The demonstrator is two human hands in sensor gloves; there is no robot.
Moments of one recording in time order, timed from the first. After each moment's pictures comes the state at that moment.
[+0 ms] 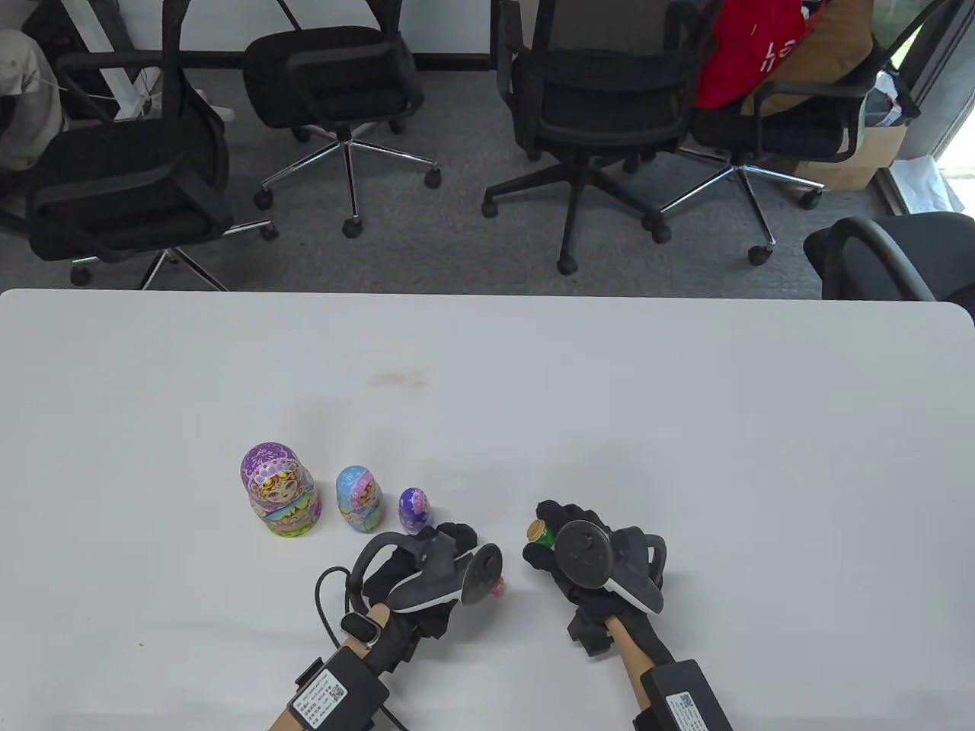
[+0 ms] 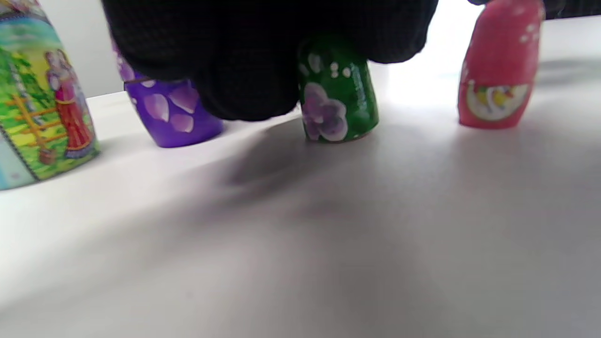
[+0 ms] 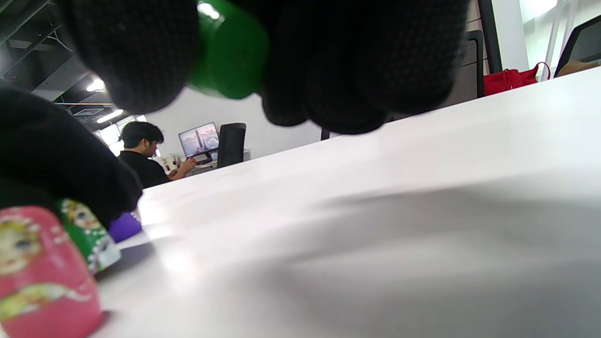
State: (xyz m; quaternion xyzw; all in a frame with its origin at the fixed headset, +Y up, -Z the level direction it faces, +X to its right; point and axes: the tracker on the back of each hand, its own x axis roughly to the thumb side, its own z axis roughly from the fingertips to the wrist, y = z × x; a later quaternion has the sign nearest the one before) left_hand -0.082 -0.764 -0.269 -0.08 -0.22 -0.08 0.97; right_hand 0.109 -0.757 -0.274 0.11 -0.05 0.98 0.16
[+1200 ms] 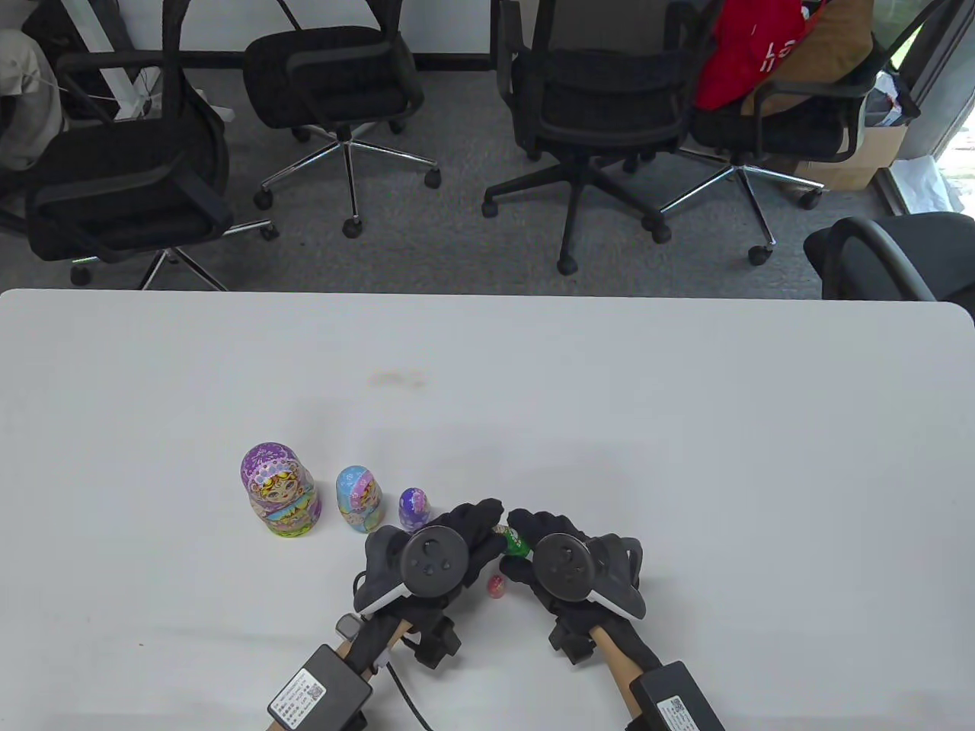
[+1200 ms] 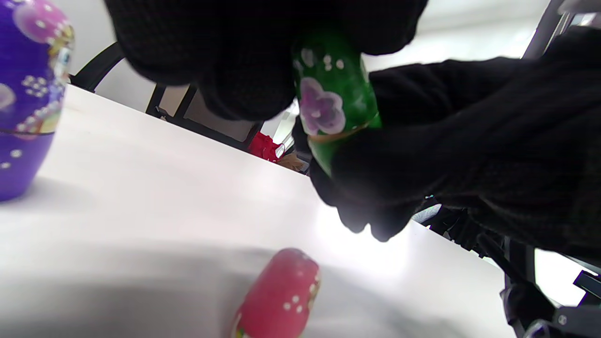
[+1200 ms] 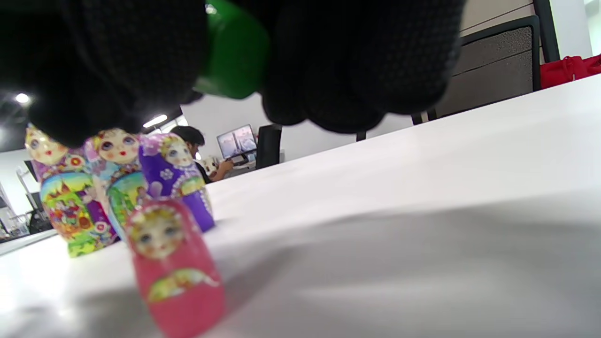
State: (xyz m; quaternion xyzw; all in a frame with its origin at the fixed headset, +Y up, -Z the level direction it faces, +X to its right) left_hand -0.096 -0.726 -0.263 0.00 -0.25 0.23 0.94; right_hand 0.082 -0.754 -0.265 0.17 -0.06 0.96 0.19
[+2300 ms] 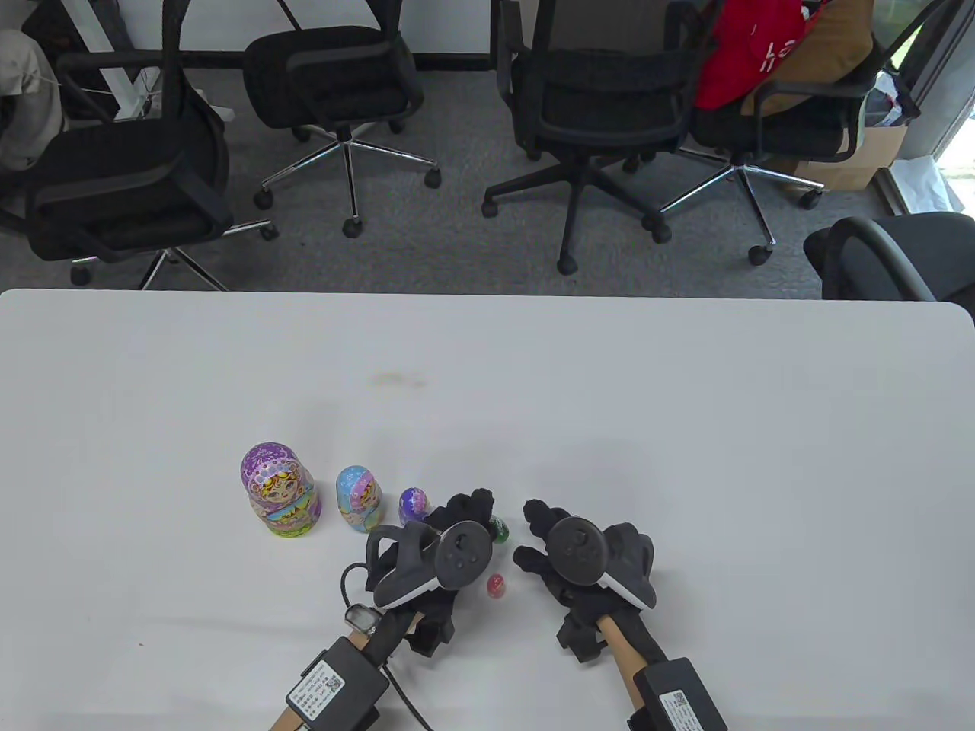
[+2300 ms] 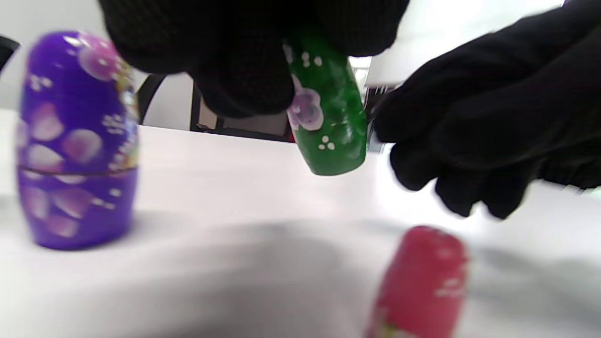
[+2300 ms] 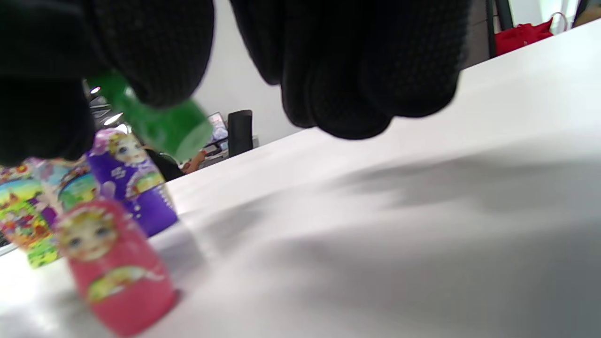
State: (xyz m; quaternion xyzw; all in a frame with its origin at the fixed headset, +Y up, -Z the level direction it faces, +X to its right) left_hand -0.079 -0.727 -0.274 0.00 -0.19 0.05 0.98; right_hand 0.108 -0.765 -0.279 0.11 -0.01 0.97 0.21
